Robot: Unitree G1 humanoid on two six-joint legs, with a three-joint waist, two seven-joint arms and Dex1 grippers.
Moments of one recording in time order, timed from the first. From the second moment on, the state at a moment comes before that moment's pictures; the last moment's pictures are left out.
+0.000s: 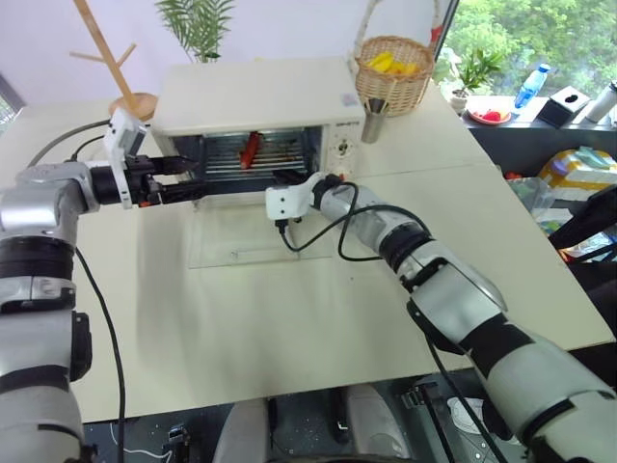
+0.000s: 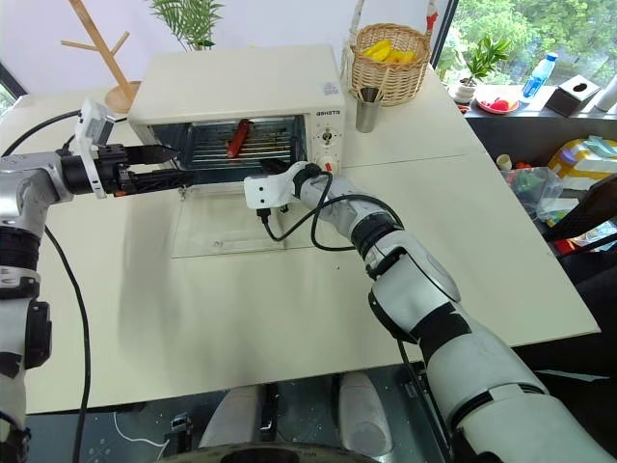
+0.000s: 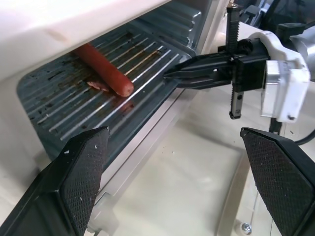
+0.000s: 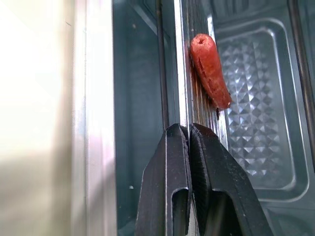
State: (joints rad) left arm -0.90 0.82 0.03 0.66 -0.38 0.46 -1.30; right arm -1.20 -0.14 0.60 1.12 -0.65 -0.41 0.09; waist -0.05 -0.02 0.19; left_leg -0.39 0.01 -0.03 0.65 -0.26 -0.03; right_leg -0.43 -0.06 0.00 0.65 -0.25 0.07
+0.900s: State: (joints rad) left arm -0.91 0.80 0.04 0.65 -0.36 0.45 -1.30; right arm -1.31 -0.06 0.60 1.30 -0.69 -0.35 0.03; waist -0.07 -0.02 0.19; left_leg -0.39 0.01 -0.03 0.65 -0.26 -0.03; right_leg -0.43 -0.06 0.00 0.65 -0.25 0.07
